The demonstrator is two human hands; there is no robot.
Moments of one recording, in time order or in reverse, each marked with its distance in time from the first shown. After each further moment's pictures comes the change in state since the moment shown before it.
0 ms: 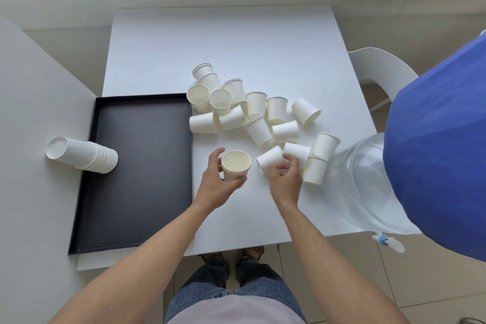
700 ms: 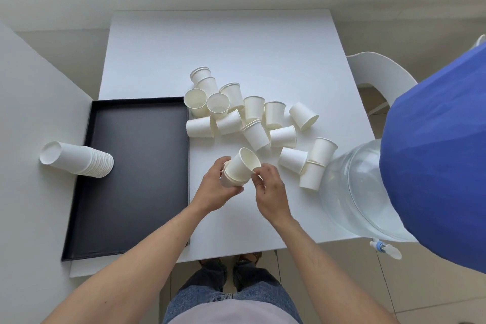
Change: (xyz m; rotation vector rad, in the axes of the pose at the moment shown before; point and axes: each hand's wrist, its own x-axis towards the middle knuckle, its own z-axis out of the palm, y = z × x) left_hand 0.014 -0.005 0.002 0.128 -0.099 -0.001; right_hand -0.010 0.007 0.002 -0.230 -0.261 -0.579
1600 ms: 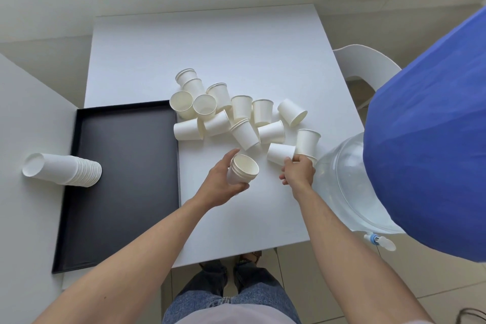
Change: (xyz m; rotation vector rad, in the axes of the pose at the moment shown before) left_hand 0.019 0.021 0.024 0.152 -0.127 0.036; right_hand 0.055 0.053 -0.055 0.196 0.278 0.805
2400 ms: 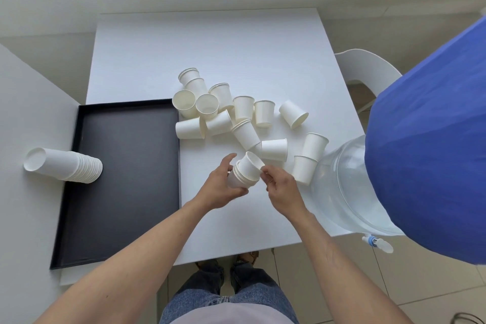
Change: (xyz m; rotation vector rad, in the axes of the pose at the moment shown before) left_hand -0.004 -0.005 0.000 0.009 -0.061 -0.057; right_hand -0.047 0.023 -0.002 -0.297 -0.342 -0.804
